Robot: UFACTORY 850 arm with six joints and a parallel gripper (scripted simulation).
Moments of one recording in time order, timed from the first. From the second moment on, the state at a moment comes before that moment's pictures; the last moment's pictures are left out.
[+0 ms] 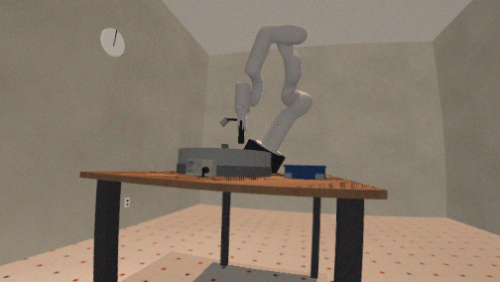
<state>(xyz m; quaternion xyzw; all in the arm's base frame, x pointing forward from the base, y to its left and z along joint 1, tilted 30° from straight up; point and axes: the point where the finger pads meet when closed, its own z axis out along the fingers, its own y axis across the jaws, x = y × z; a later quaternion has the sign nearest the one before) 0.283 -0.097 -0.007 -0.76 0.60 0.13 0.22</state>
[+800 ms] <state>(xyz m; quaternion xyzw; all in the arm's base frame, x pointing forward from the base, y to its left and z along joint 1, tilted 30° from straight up) 0.285 -0.087 -0.024 -0.76 0.60 0.13 0.23</state>
